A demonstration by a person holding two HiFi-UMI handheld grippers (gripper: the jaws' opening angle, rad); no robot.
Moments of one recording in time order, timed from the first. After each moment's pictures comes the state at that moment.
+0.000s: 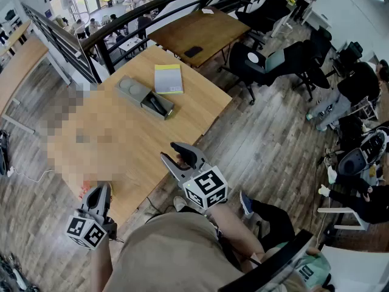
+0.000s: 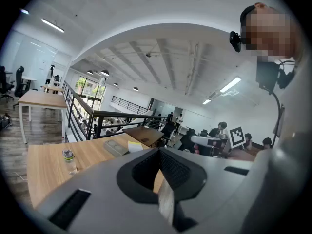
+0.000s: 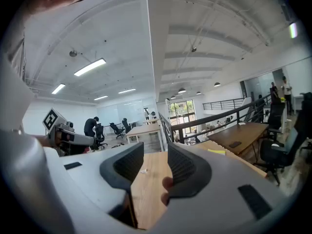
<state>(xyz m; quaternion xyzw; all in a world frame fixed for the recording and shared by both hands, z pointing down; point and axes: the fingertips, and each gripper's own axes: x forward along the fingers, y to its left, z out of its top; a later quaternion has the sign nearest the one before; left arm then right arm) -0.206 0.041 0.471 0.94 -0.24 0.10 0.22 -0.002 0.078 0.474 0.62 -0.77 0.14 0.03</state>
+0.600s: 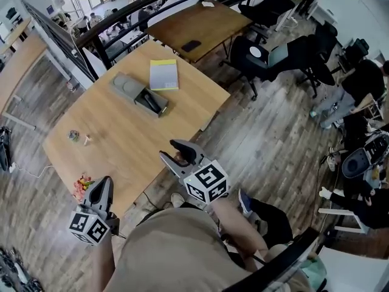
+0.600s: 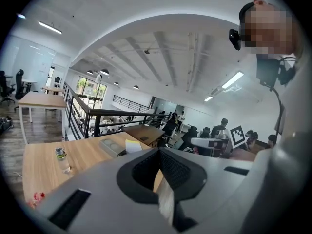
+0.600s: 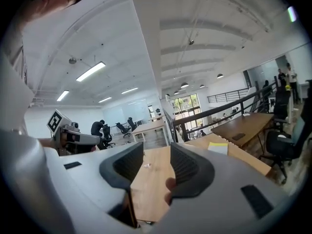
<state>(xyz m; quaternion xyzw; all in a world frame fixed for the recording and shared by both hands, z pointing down) -0.130 0.055 0.483 0.93 -0.26 0.12 0.22 0.058 0.089 0.497 0.59 -0.79 0.18 0.02</state>
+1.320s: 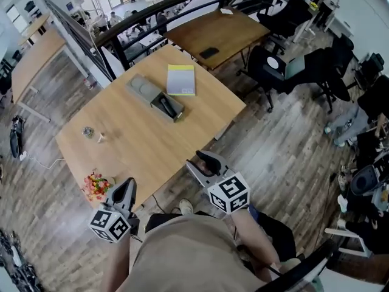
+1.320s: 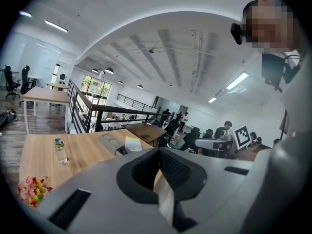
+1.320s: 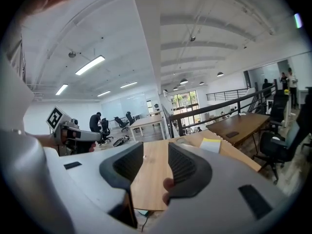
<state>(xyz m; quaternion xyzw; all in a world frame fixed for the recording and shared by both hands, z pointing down) -0.102 0.076 0.505 0.93 -0.27 0.11 0.24 0.089 0.119 0.515 0.59 -0.78 0.19 0.06</state>
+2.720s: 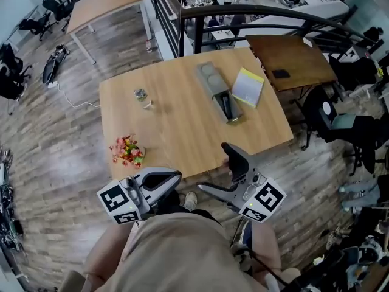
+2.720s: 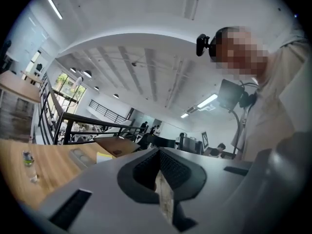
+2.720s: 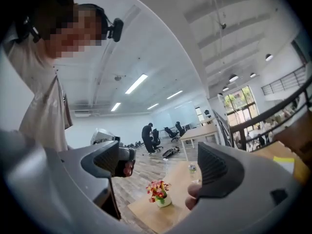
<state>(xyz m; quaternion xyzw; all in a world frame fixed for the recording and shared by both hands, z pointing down) -0.125 0.085 0.424 0.97 -0.12 0.00 0.21 -0.054 0.068 0.411 0.32 -0.94 0.12 -0.04</state>
